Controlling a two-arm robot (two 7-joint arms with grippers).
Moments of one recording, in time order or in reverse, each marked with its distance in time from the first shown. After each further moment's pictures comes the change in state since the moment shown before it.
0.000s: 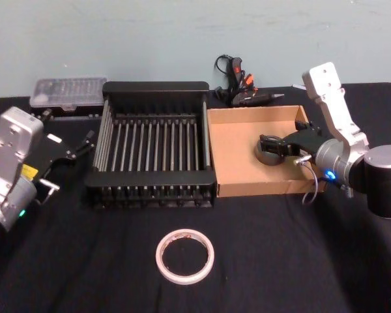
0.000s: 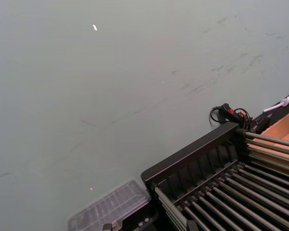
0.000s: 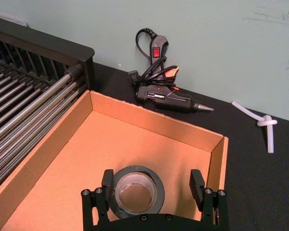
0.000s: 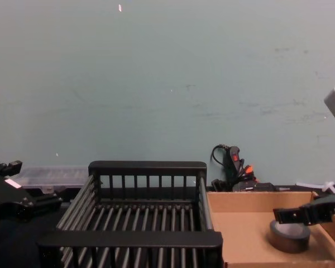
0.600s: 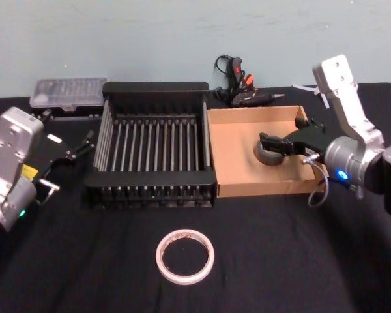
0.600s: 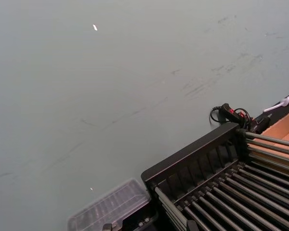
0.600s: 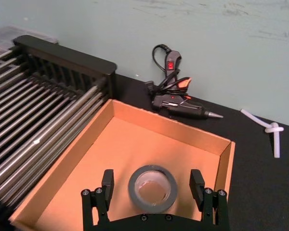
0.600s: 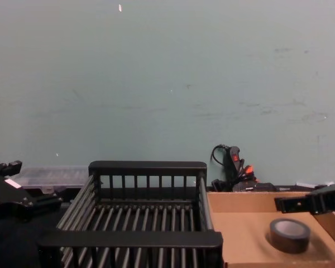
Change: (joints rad) left arm 0.000 0.000 0.000 0.000 0.000 0.000 0.000; right arm -0.065 0.034 0.035 -0.152 0.037 0.064 0.067
